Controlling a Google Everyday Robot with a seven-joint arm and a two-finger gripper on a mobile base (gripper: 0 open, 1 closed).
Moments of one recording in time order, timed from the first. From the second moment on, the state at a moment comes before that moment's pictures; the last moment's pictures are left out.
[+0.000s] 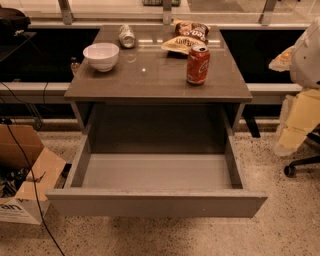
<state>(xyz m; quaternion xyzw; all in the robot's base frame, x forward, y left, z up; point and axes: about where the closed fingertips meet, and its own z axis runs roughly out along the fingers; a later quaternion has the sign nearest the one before) 0.438 -0.217 0.976 -0.60 0.78 -0.03 0.16</state>
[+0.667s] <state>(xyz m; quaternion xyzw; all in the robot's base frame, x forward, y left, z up) 0.449 -0.208 0.977 -0.60 0.78 -0.02 0.18</state>
